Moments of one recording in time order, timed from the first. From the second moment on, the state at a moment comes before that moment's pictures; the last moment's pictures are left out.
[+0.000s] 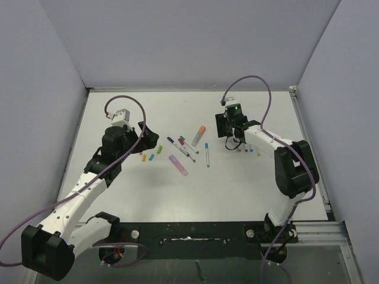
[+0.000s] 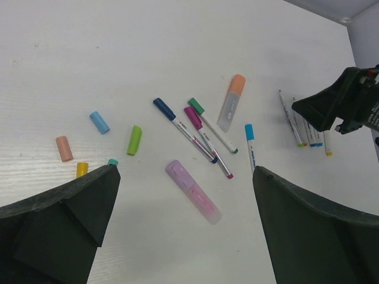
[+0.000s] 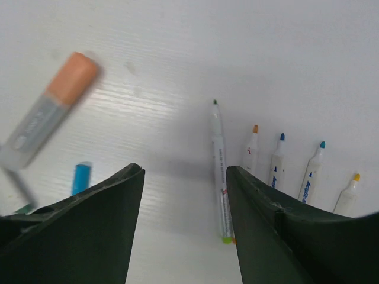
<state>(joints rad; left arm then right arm) -0.36 0.99 0.75 -0.16 -0.02 -0.56 0.35 1.82 1.19 -0.20 0.15 0.08</state>
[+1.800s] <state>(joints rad) -0.37 0.95 0.68 -0.10 0.02 -0.62 0.60 1.85 1.13 -0.33 0.11 0.31</state>
